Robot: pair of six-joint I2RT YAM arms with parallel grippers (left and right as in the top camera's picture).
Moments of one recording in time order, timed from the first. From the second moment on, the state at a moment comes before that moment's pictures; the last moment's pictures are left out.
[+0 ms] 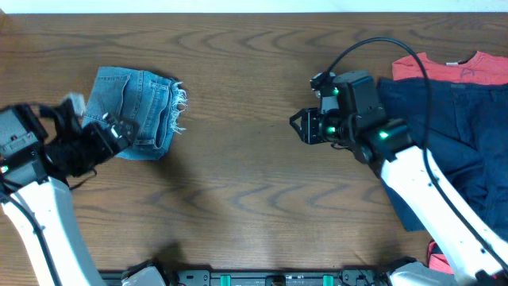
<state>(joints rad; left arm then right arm) 0.49 1.22 1.26 -1.10 0.62 -0.01 0.41 1.38 1.12 -0.57 -0.29 0.37</state>
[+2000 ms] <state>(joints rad) 0.08 0.94 1.49 -1.23 0.23 0.18 0.08 0.28 0.58 -0.61 -0.04 0.00</state>
